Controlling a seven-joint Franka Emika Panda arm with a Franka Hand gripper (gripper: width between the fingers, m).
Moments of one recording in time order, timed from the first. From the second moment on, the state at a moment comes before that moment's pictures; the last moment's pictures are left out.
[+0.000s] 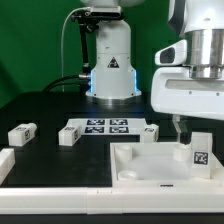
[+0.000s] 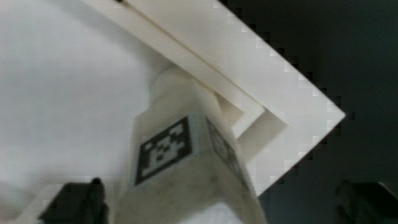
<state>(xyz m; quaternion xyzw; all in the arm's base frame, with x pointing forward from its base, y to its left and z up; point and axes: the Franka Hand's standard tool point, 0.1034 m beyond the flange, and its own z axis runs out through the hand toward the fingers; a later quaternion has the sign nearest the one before) 0.617 0.125 0.076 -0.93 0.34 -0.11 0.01</state>
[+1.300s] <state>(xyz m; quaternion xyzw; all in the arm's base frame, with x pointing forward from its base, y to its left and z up) 0.619 0.118 0.076 -0.97 0.20 -0.11 -0.01</state>
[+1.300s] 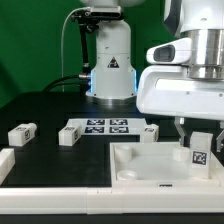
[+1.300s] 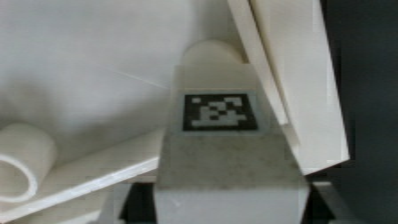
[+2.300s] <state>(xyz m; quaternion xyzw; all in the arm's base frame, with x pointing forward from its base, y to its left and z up) 0.612 0.113 0.075 -0.68 0.72 -0.09 0.02</state>
